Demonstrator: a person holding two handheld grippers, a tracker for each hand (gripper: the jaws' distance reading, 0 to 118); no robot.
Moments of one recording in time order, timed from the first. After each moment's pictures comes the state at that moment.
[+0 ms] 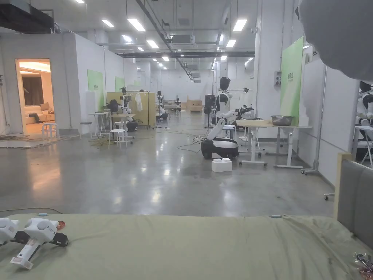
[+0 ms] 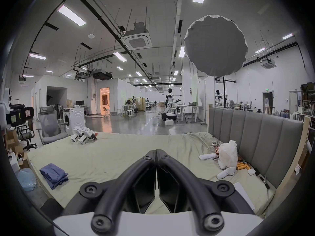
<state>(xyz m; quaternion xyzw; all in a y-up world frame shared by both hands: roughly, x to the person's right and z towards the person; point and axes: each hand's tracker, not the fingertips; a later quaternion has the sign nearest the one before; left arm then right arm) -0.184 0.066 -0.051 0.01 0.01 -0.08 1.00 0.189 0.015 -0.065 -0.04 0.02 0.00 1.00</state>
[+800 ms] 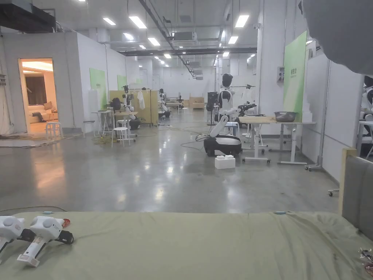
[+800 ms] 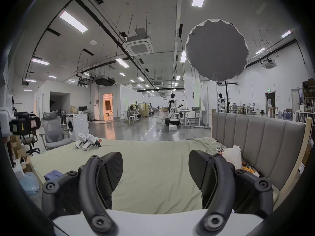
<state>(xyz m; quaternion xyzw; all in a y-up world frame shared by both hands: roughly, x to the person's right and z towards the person) -0.182 0.074 -0.057 0.00 -0.01 -0.06 1.00 0.187 0.034 -0.066 -0.02 0.04 -0.02 1.00</state>
